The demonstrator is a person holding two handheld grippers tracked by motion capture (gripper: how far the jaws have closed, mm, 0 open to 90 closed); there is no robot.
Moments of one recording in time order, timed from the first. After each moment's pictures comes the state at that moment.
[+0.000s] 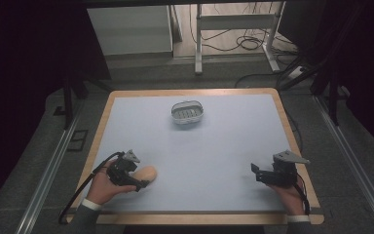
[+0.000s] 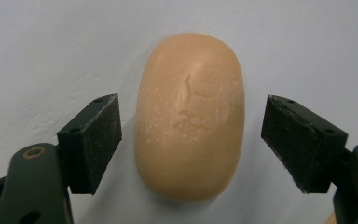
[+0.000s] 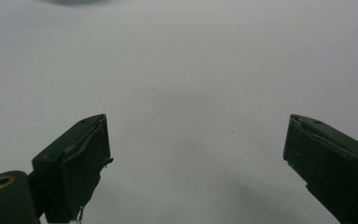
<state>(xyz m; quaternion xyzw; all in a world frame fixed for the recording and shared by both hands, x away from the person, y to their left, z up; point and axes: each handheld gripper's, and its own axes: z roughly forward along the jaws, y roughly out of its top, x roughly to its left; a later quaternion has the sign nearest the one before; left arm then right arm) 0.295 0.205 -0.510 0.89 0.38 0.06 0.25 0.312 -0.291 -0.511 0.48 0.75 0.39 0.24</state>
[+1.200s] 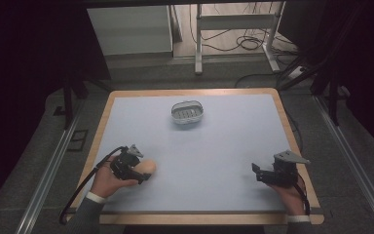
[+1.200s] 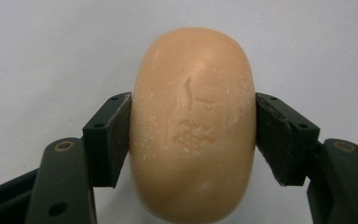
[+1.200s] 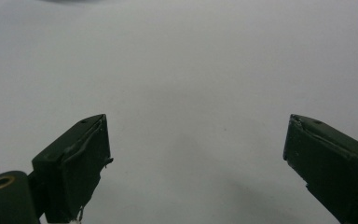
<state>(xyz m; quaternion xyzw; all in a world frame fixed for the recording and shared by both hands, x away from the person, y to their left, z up) 0.310 0.200 -0.501 0.89 0.38 0.07 0.25 0.312 -0.292 -0.511 0.48 0.74 0.38 0.25</state>
